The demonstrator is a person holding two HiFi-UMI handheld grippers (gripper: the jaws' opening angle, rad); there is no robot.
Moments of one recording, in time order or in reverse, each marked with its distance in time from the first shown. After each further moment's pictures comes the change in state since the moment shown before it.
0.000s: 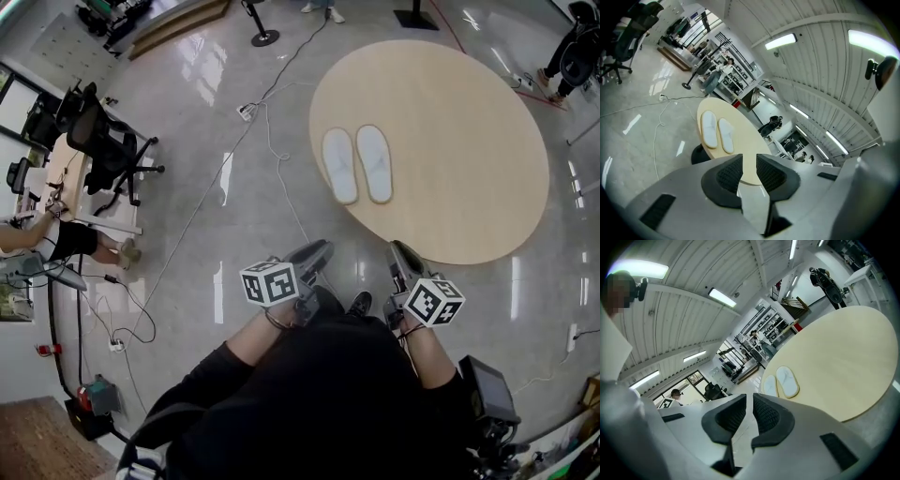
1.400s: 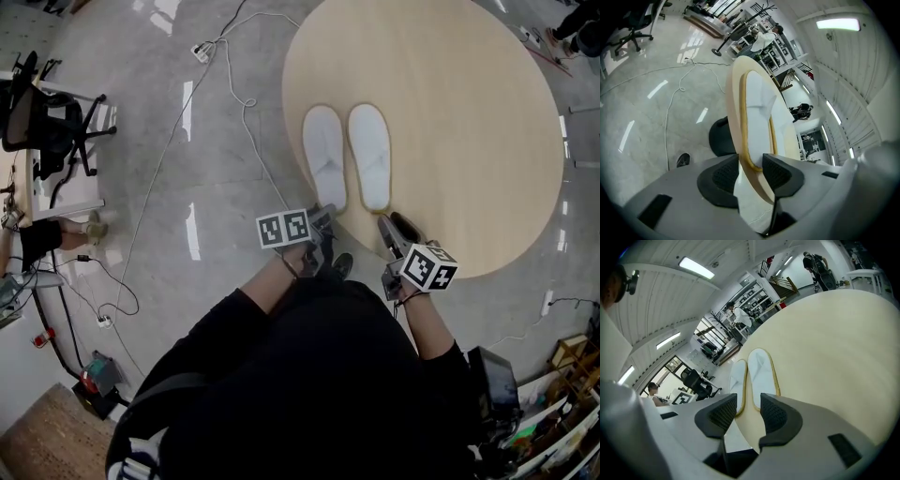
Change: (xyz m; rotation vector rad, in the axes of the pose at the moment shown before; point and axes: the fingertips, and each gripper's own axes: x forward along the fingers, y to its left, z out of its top) left arm 0.204 0.222 0.021 -0.326 0.291 0.224; right arm 0.187 -0.151 0.007 0.060 0.287 -0.227
